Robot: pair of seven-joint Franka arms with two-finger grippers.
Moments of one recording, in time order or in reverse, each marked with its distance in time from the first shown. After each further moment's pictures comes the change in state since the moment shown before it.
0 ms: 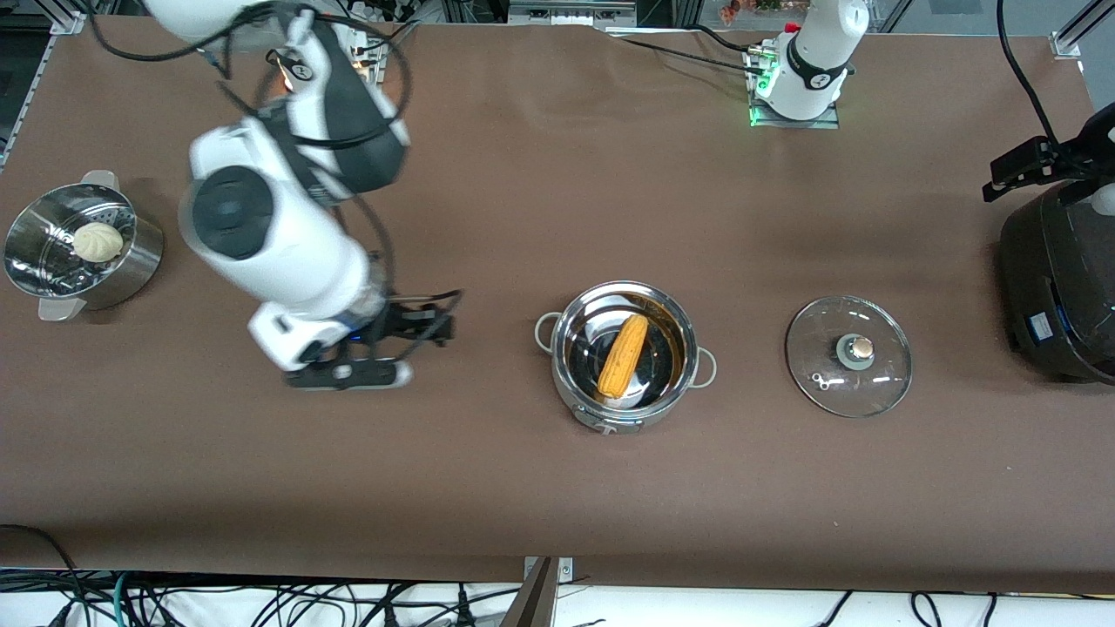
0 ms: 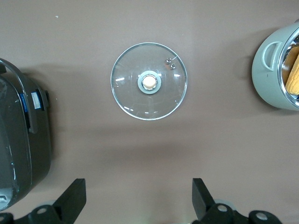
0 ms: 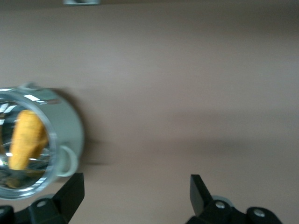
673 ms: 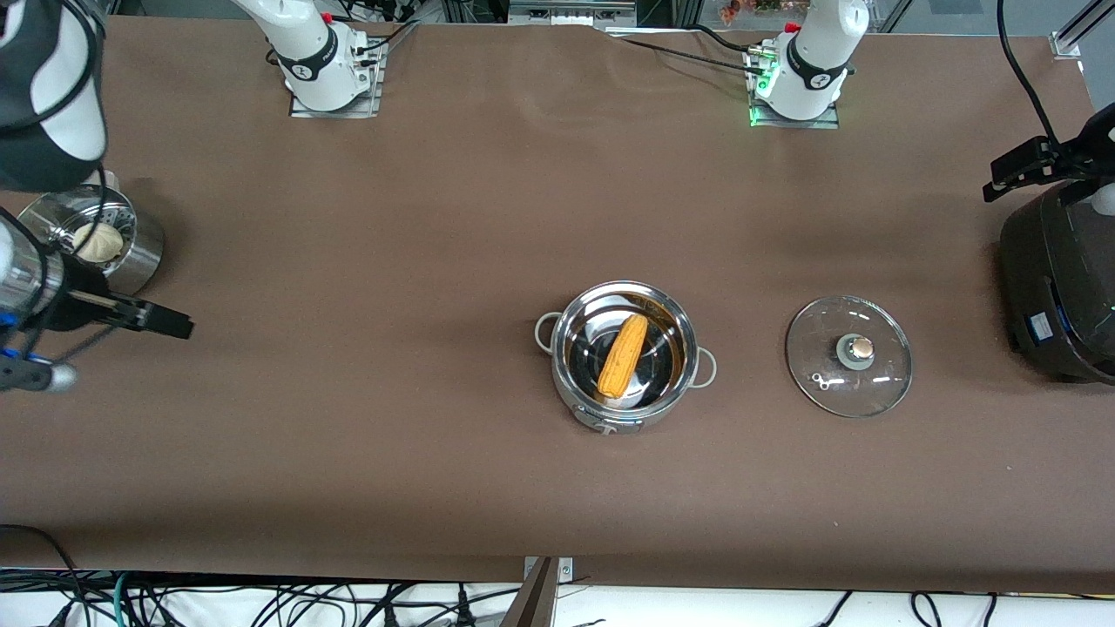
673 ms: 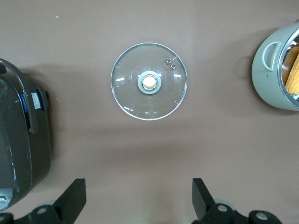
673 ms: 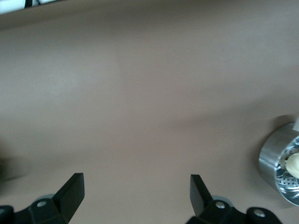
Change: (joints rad) left arm 0.000 0.001 -0.001 0.002 0.000 -0.001 0.000; right arm -0.322 -0.263 -0.002 -0.251 -0.086 -0.050 -0.114
